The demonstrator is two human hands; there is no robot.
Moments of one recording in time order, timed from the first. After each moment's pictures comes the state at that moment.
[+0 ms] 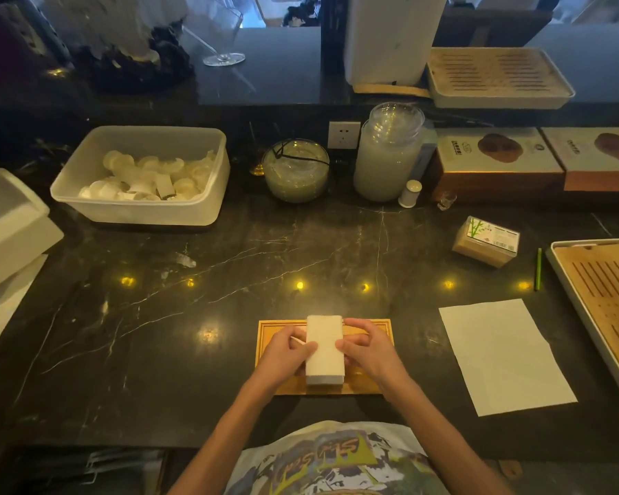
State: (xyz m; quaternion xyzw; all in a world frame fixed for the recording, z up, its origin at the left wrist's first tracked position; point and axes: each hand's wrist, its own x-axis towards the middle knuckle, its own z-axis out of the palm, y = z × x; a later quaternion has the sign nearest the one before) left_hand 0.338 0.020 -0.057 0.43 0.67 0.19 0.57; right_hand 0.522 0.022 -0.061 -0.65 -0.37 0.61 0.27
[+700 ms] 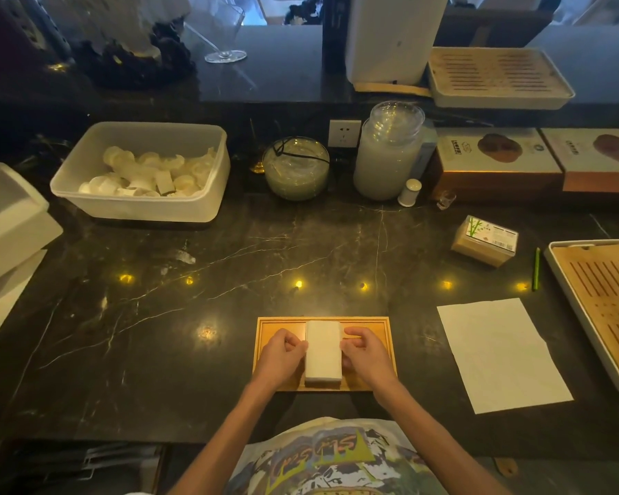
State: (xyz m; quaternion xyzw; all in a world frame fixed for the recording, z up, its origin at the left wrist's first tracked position) left_hand 0.339 0.013 -0.077 0.44 0.73 0.16 0.50; right_hand 0.517 0.013 -0.088 -0.70 -0.38 0.56 0.23
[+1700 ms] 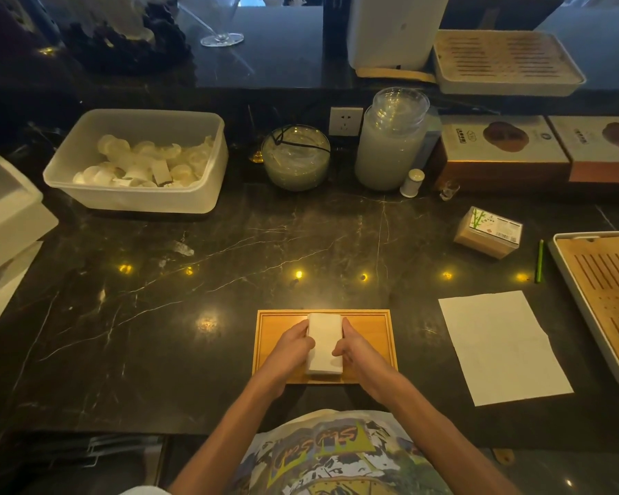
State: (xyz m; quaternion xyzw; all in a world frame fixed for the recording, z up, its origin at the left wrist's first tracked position) left_hand 0.353 0.018 -0.074 0.38 0.65 0.18 0.63; right_hand 0.509 0.012 -0.075 -0.60 -0.34 0.71 0.16
